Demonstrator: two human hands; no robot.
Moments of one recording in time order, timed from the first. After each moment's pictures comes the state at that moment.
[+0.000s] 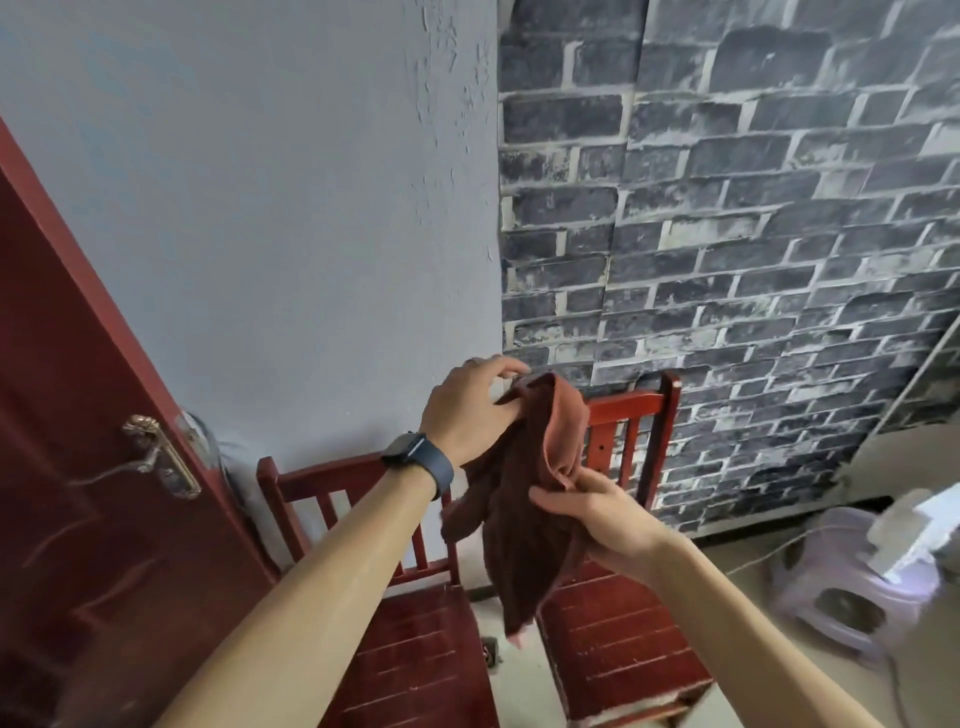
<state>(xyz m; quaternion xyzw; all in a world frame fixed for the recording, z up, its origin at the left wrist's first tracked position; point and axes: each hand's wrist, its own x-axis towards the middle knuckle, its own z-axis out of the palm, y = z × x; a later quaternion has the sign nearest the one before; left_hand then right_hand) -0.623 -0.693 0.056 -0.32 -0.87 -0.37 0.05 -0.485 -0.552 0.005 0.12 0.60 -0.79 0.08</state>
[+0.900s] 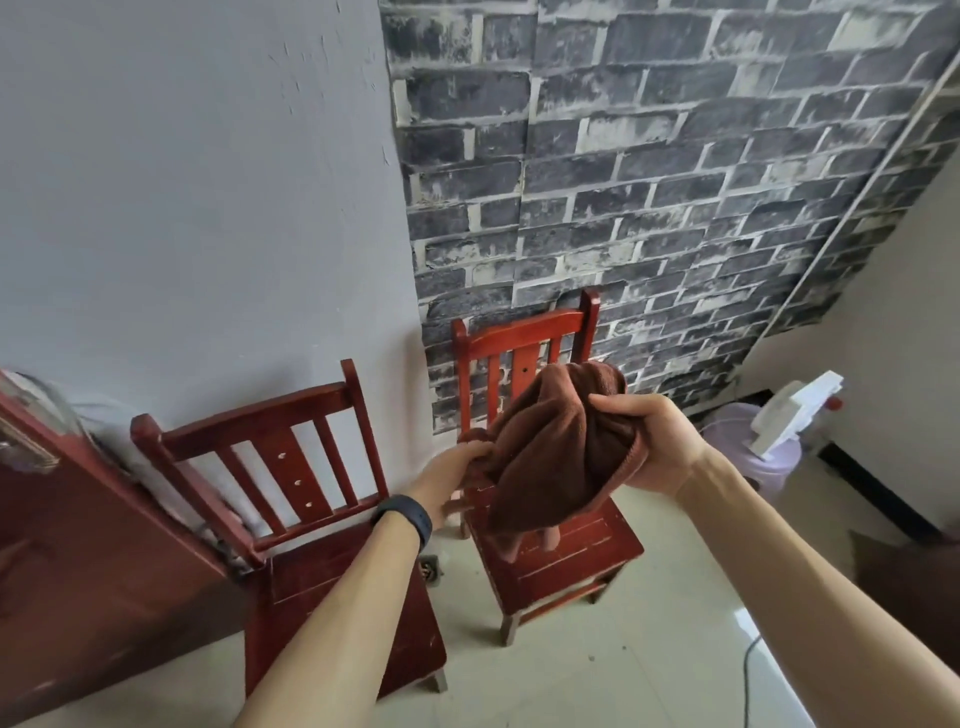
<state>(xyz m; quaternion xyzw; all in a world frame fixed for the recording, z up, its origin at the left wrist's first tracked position) -0.564 -0.636 -0.099 0.03 -0.64 -0.62 -0.45 -0.439 -0.442 -0.006 0.22 0.48 -0.85 0.06</state>
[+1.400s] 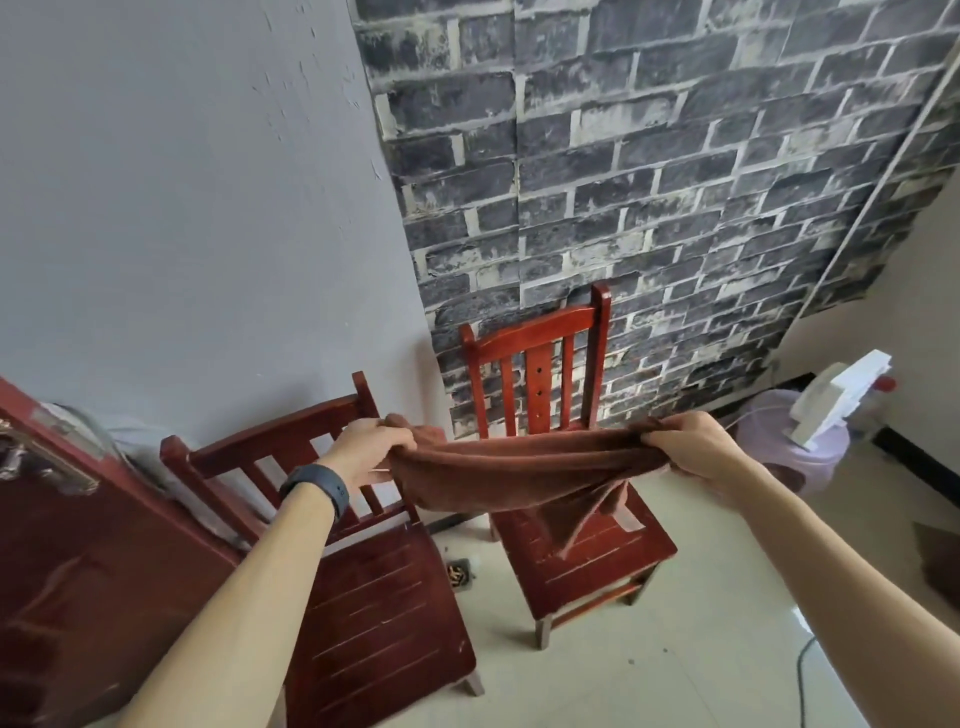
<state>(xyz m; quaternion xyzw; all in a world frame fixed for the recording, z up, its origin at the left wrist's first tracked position) -0.633 -0.692 -0.060 0.02 -0.81 -0.50 -0.32 -0.435 -0.356 -0.077 0.41 0.80 -0.44 0.01</state>
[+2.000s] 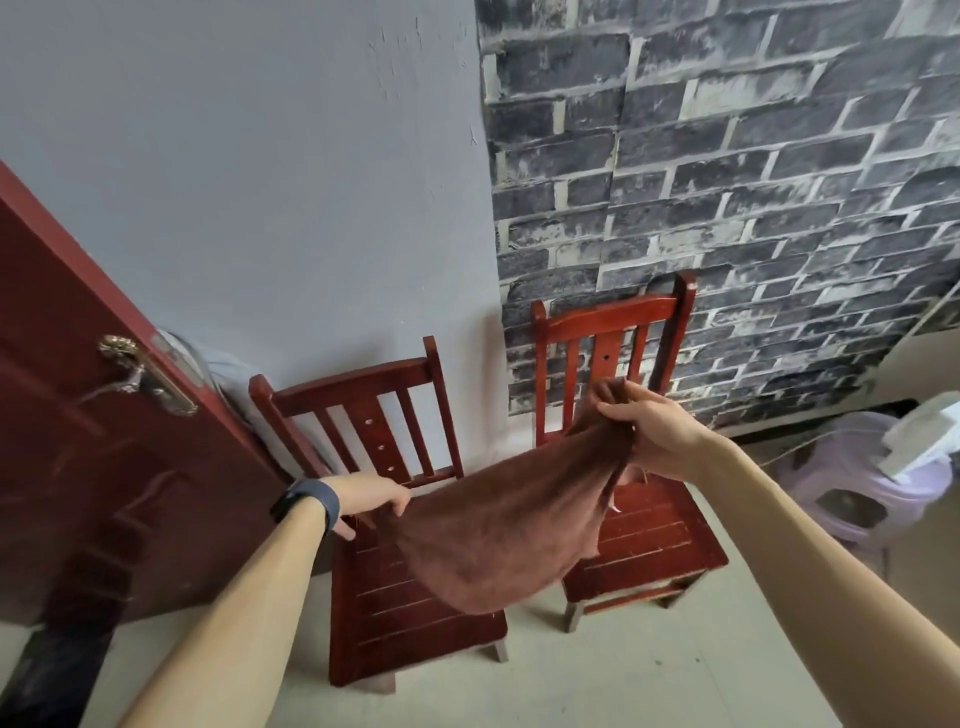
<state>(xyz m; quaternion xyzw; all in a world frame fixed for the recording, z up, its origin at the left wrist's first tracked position) -0.599 -0.796 -0.085 0.07 -0.88 -0.22 -0.43 -0.502 -0.446 -0.075 0.23 0.55 -0.80 0.09</state>
